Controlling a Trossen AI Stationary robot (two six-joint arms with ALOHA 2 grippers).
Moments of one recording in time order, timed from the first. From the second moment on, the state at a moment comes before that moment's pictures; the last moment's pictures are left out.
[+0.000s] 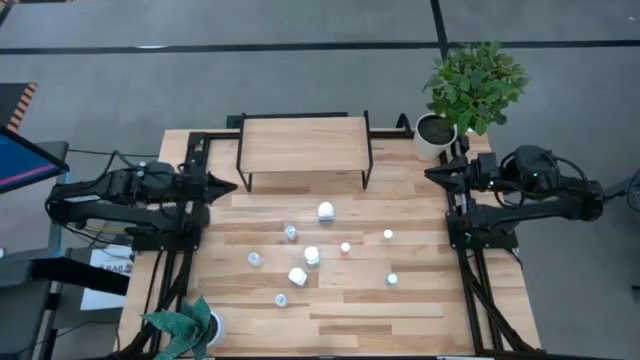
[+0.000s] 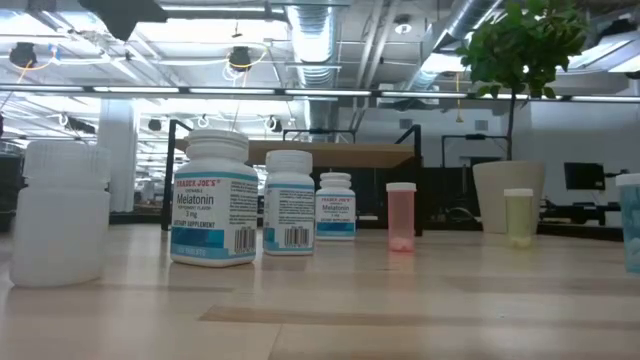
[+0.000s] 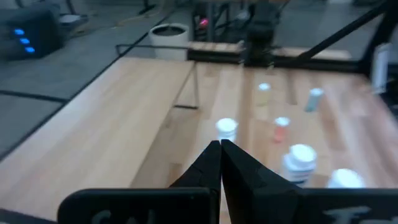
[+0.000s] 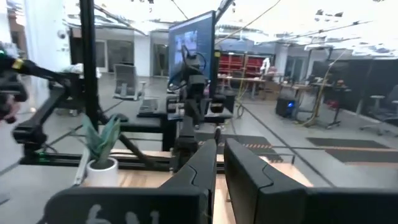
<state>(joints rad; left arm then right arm) 0.00 0.50 0.78 -0.65 -0.23 -0.05 0.00 0.45 0.79 -0.18 0.05 -0.08</state>
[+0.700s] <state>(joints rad) 0.00 0.87 0.79 0.19 -0.34 0.36 -0.01 0.50 0.79 -0.31 0.43 0.08</state>
